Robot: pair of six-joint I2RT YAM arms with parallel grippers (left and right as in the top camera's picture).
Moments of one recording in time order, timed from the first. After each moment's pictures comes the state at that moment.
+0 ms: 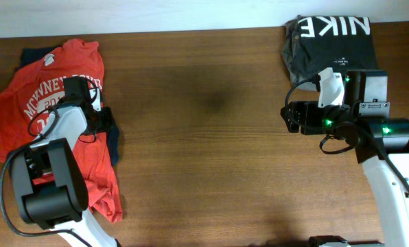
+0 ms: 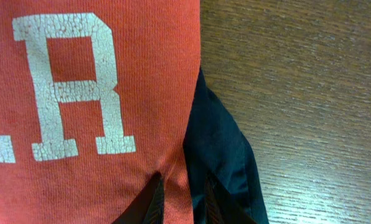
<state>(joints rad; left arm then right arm) 0.19 1.97 1.24 -0.51 0.00 0.01 -0.02 1.25 1.28 -0.97 -0.34 0.05</state>
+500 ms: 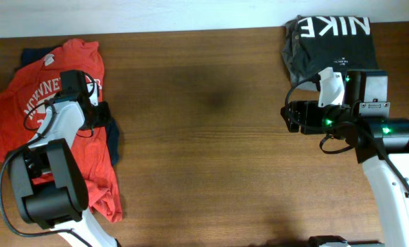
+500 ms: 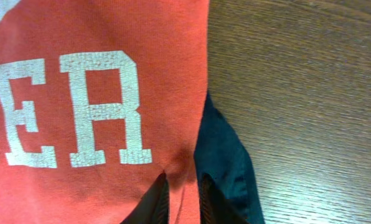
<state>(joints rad) 0.19 1.97 1.31 -0.58 -0.03 0.01 -0.02 1.25 1.28 -0.97 -0.34 0.05</state>
